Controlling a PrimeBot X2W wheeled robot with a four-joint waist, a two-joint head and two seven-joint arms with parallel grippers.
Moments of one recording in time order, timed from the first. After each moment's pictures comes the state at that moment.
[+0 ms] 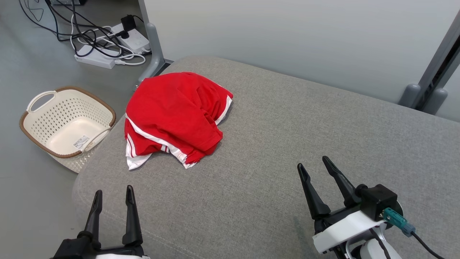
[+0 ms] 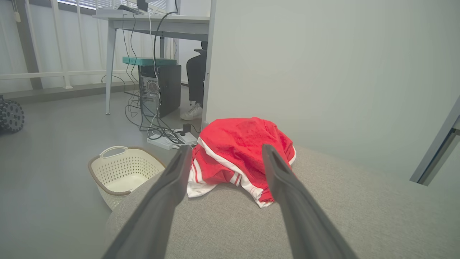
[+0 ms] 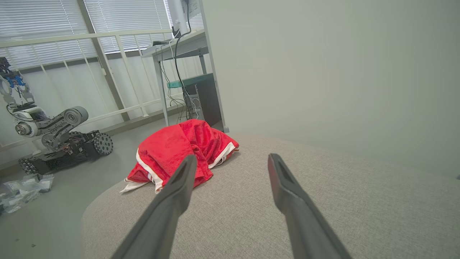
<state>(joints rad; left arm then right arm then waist) 0.14 0.05 -0.08 -0.01 -0.27 0.15 -0.26 -0.17 -0.05 0.31 0.29 0.28 0.13 -0.26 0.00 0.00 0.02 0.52</state>
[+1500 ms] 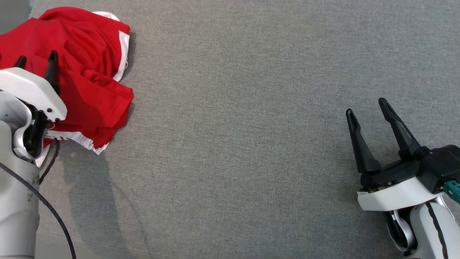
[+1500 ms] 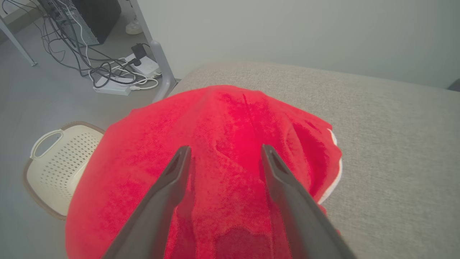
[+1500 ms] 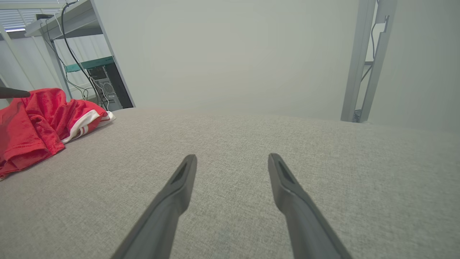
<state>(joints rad) -0.72 0.30 0.01 0.55 -0.41 0.02 0.27 -0.25 -0.19 0.18 0.06 0.18 0.13 -0.26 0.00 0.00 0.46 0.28</state>
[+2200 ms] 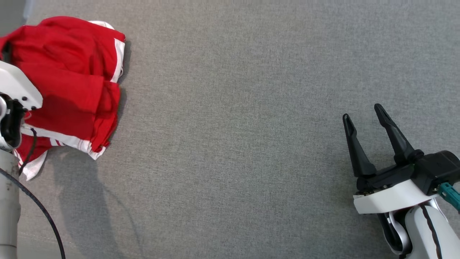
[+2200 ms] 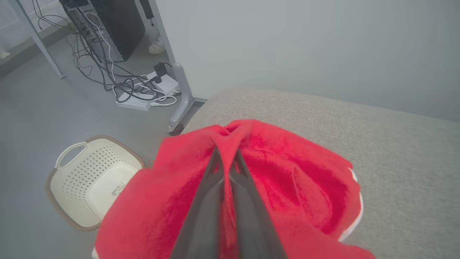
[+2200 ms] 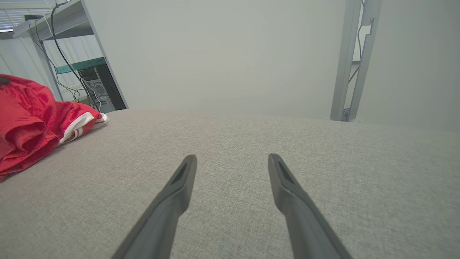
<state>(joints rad) -0.80 0.35 0.01 0.66 -0.40 0.05 0.22 -0.25 -0.17 0.17 0.09 0.18 0.13 -0.26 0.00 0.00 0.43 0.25</state>
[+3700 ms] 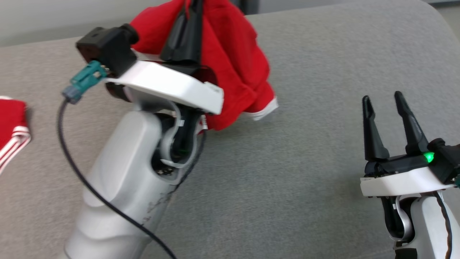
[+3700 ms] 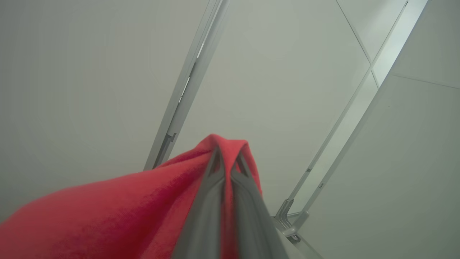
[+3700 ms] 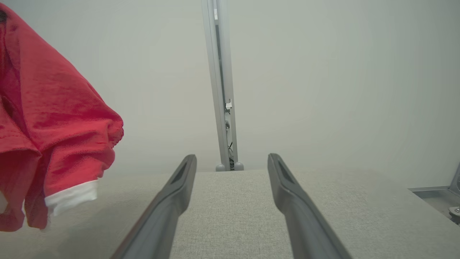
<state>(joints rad) -0.72 0.05 -0.42 0.08 -0.74 0.20 -0.06 -0.28 -0.06 0.05 0.10 0.20 0.13 -0.26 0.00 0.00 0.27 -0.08</state>
